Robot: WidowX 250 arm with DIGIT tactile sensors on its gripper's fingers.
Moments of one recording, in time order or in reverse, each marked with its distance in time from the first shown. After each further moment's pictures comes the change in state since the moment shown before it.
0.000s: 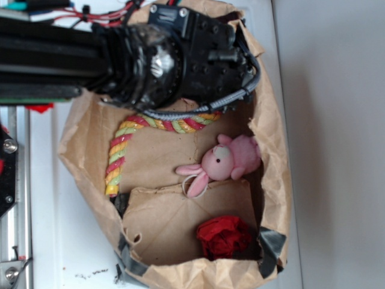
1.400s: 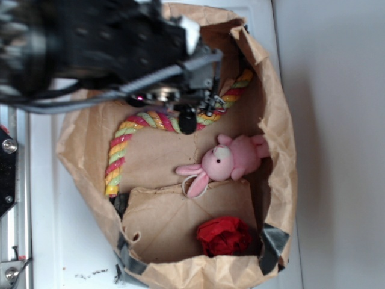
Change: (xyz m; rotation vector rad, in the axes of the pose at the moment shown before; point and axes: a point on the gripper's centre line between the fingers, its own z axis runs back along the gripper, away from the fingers) arm -0.004 0.024 0.074 -0.136 0.176 -0.442
